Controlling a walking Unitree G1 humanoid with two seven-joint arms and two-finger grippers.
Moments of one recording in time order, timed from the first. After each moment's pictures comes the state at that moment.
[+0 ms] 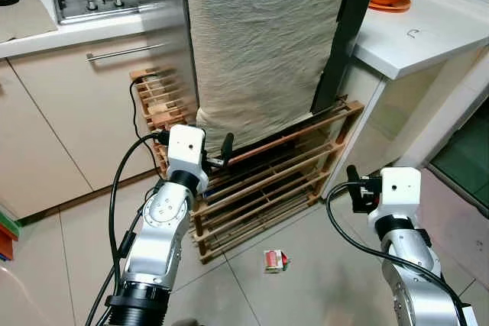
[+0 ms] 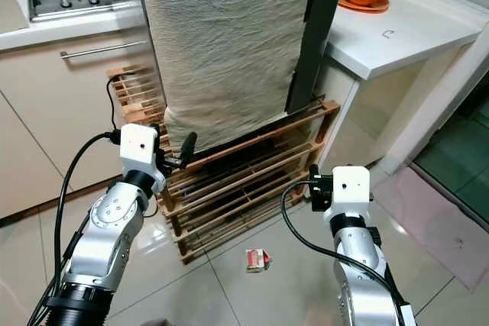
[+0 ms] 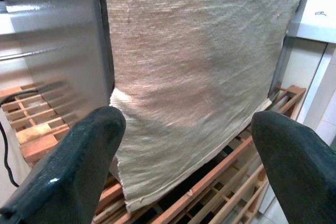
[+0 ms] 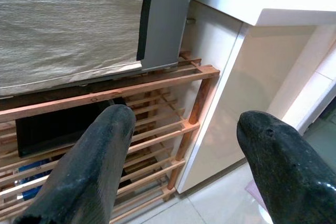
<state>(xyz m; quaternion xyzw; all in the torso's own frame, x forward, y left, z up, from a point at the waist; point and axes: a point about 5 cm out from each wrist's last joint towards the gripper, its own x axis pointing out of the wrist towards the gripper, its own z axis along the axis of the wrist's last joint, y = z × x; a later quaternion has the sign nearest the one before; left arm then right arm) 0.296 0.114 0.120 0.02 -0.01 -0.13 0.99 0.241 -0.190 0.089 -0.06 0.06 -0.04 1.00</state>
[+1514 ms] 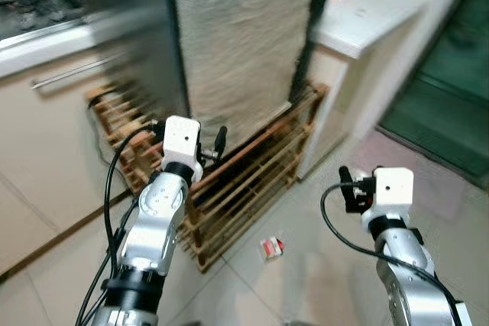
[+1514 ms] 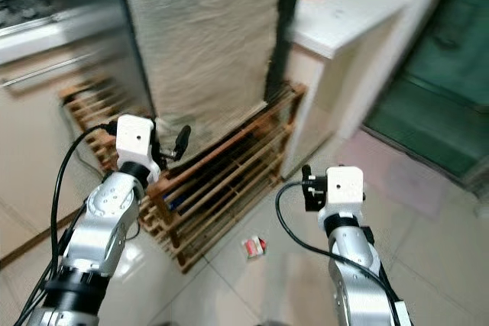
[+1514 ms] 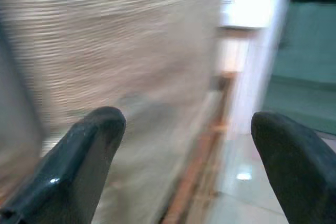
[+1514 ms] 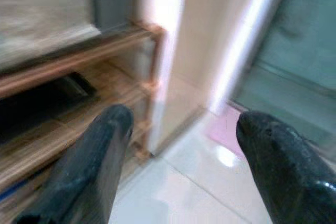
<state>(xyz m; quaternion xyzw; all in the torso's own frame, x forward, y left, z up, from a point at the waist) 0.308 0.107 0.123 0.03 -0.02 -0.14 0.99 0.237 -0.193 0.078 -0.05 0.08 -0.03 0.99</state>
